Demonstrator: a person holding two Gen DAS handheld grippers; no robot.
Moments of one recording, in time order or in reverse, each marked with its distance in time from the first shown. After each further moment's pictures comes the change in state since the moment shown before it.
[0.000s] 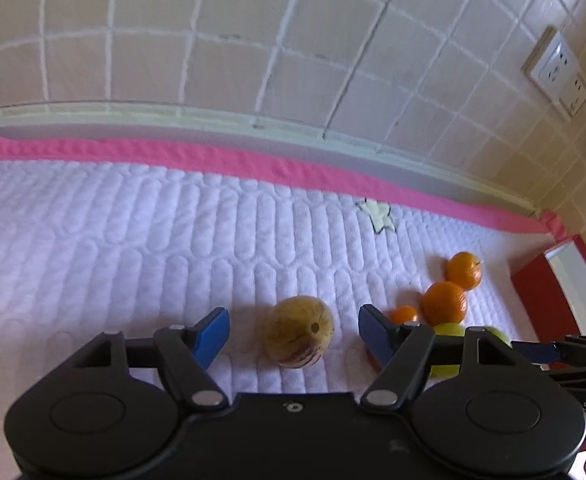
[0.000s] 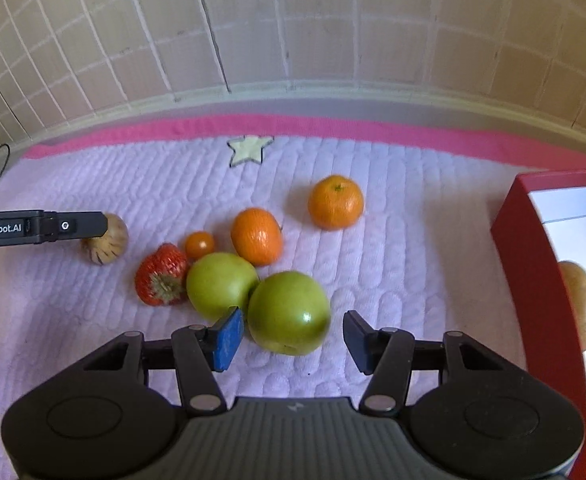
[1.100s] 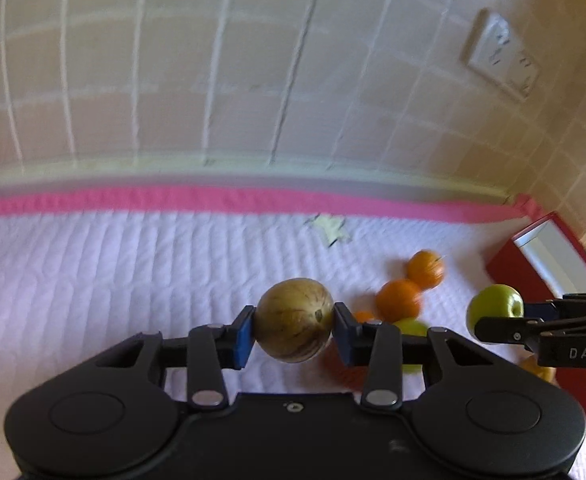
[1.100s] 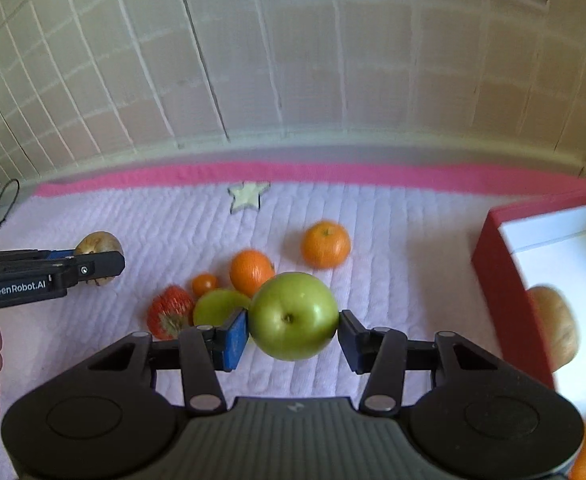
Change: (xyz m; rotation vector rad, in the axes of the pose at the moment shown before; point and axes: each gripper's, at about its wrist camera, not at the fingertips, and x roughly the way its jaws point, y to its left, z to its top) left arm -0.028 -0.042 -0.004 0.146 -0.108 -0.020; right arm -0.038 -0.007 0.007 0.028 -0.136 0.011
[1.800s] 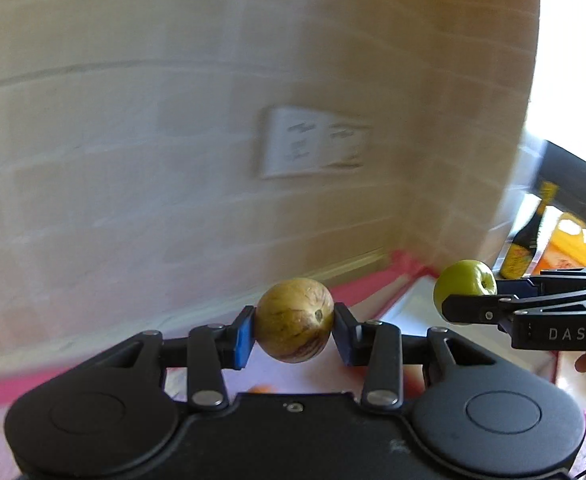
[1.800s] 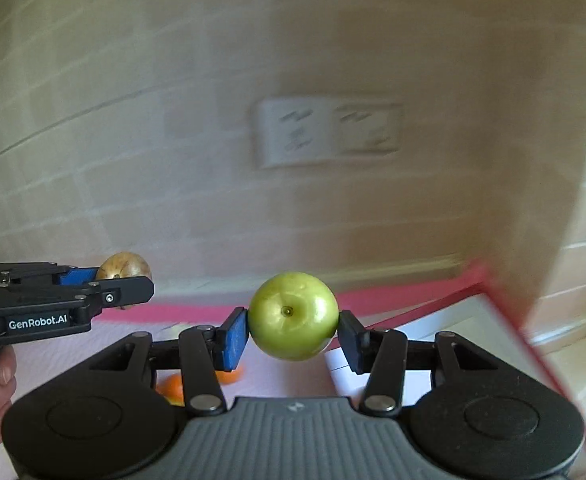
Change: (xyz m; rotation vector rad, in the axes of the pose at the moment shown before) left arm -0.041 -0.154 0.082 0.295 -0.195 -0.239; right arm -0.141 -0.070 0.026 0.104 -0.342 -0.180
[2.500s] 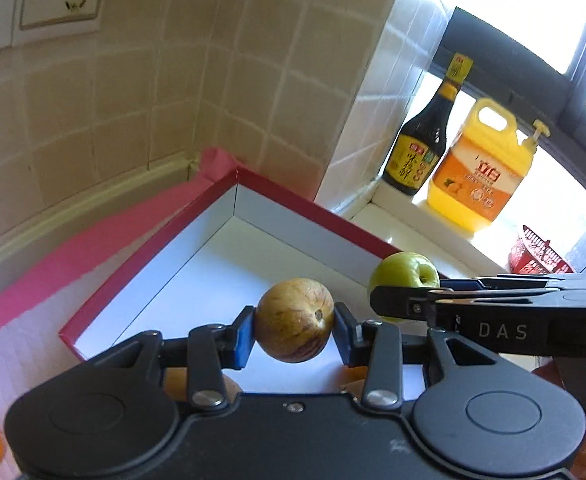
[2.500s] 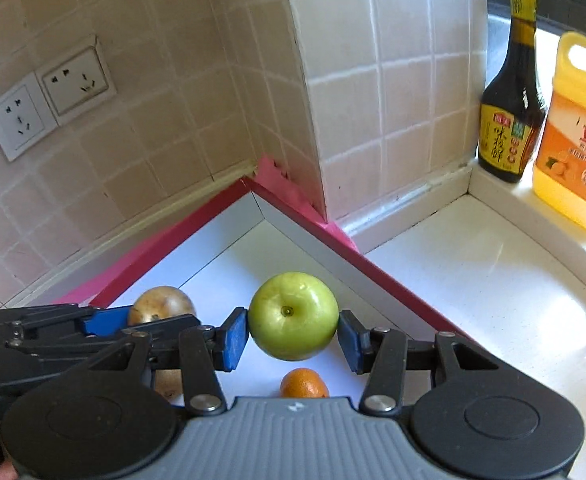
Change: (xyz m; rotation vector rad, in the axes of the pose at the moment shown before) left arm 0.185 -0.149 -0.036 0.082 0.297 -0.329; right arm 0.042 -0.174 -0.088 0.366 0.163 -0.262
